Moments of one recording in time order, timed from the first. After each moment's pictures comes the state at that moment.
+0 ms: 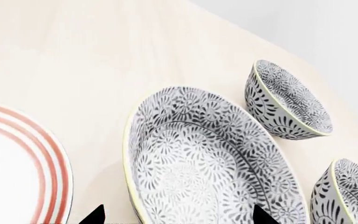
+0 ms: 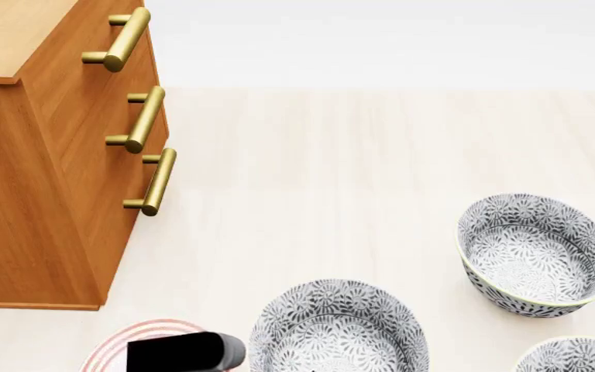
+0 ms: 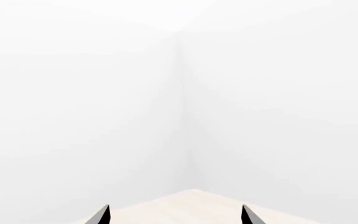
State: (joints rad) left arm -0.31 -0.10 0.51 0.26 -1.02 -0.62 -0.66; right arm -0.58 0.27 0.40 -0.64 0.32 -0.29 0.48
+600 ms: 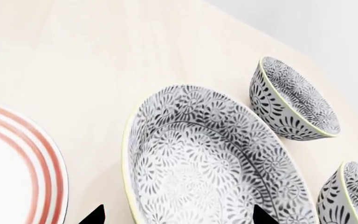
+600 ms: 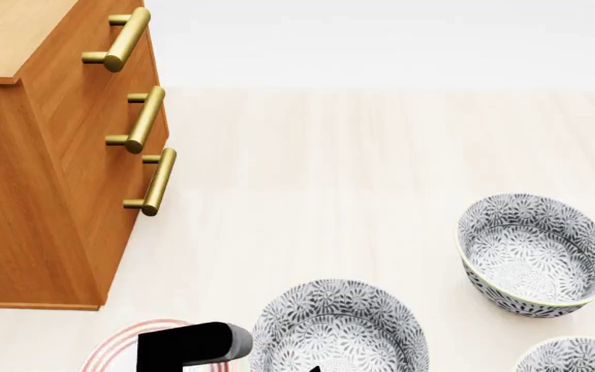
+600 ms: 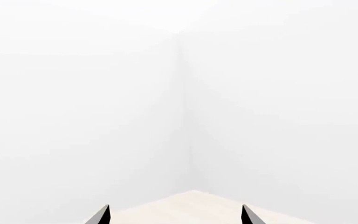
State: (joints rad) left arm -0.36 -0.10 0.54 0.18 -1.05 -0.58 -0.66; right arm -0.59 0.27 0.40 -0.64 0.32 -0.30 0.48
